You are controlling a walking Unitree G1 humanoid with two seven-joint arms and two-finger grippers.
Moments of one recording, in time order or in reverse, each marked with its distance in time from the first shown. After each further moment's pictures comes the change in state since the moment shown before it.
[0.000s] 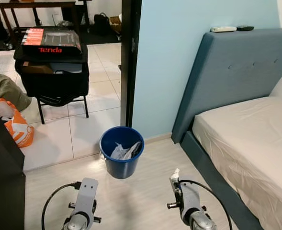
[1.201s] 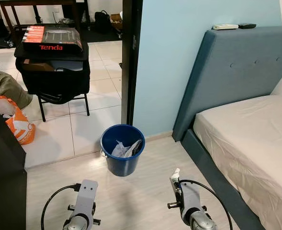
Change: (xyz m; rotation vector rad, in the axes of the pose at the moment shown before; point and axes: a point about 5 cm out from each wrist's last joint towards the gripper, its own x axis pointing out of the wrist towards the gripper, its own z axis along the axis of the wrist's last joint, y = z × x) left arm -0.001 0.000 -0.006 0.006 0.033 0.013; right arm 0.000 -0.001 0.000 -0.001 0.000 -0.002
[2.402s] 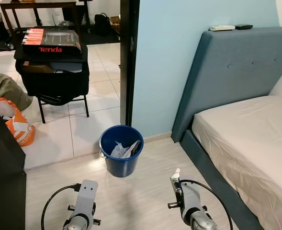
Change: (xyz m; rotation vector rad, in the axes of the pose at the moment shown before) left arm 0.000 0.000 0.000 -0.001 0.003 0.000; right arm 0.000 -0.001 0.000 -0.001 0.000 -0.001
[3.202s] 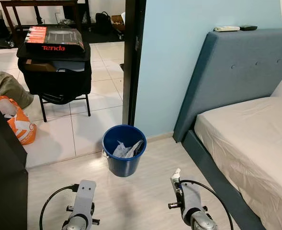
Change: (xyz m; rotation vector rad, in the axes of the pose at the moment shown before) left arm 0.000 0.001 0.000 -0.013 0.001 -0.001; right arm 0.000 -0.001 0.000 -0.002 0.001 -0.003
